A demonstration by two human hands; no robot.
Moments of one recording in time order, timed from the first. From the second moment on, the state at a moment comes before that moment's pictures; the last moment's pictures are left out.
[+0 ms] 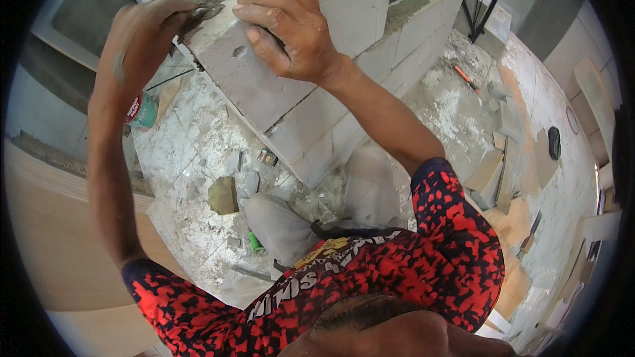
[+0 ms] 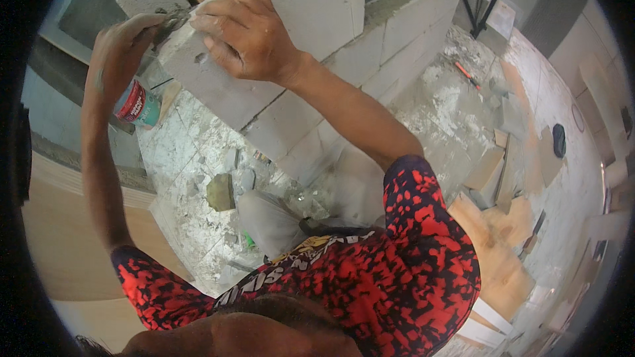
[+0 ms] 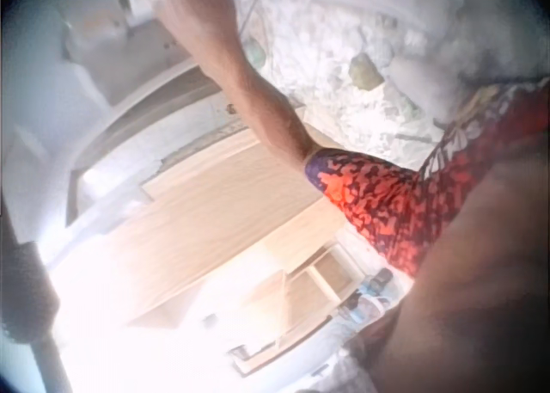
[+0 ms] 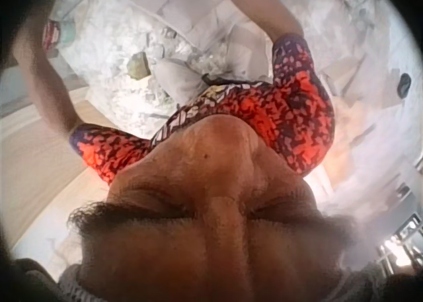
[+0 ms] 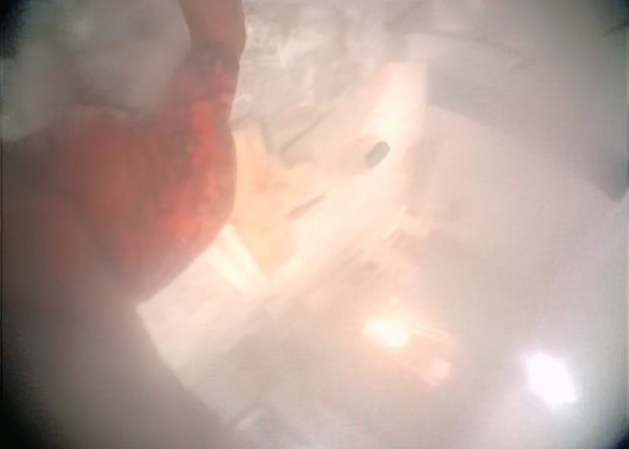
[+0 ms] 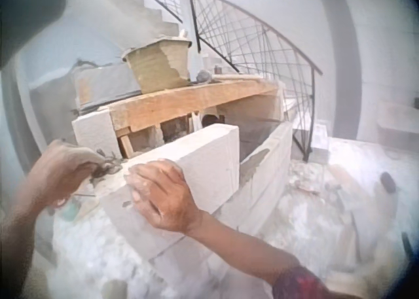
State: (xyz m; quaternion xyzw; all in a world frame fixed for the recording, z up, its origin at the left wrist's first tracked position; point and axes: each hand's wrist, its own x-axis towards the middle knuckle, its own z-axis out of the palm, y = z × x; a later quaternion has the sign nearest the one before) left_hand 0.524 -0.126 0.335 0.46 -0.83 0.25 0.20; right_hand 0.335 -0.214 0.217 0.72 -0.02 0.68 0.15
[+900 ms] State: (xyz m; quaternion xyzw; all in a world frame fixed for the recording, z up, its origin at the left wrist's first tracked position) left_hand 0.485 -0.120 0.027 0.63 -0.52 0.09 0.57; right_hand 0.085 0.207 -0.384 0.29 -0.83 0.08 -0.46
